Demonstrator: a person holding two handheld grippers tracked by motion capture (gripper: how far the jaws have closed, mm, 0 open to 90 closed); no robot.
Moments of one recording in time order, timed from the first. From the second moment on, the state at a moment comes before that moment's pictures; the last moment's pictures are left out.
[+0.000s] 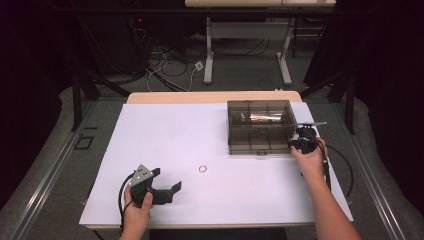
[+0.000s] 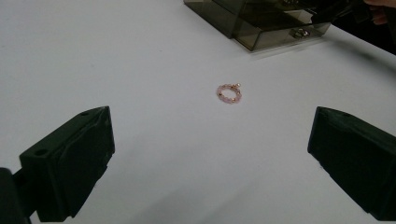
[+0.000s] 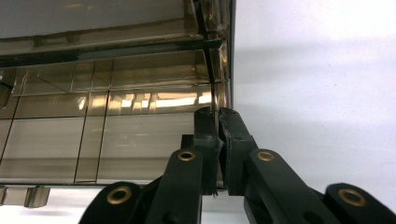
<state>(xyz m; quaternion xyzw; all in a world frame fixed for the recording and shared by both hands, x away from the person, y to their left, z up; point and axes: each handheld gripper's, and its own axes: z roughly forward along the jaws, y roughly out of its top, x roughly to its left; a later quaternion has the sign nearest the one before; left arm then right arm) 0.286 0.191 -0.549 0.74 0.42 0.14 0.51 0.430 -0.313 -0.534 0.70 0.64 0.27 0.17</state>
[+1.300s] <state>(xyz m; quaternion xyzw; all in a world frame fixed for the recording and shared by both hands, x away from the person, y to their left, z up) 0.292 0.187 -0.548 0.75 0.41 0.14 0.51 0.416 -0.309 -0.530 0.69 0.65 0.26 0.17</state>
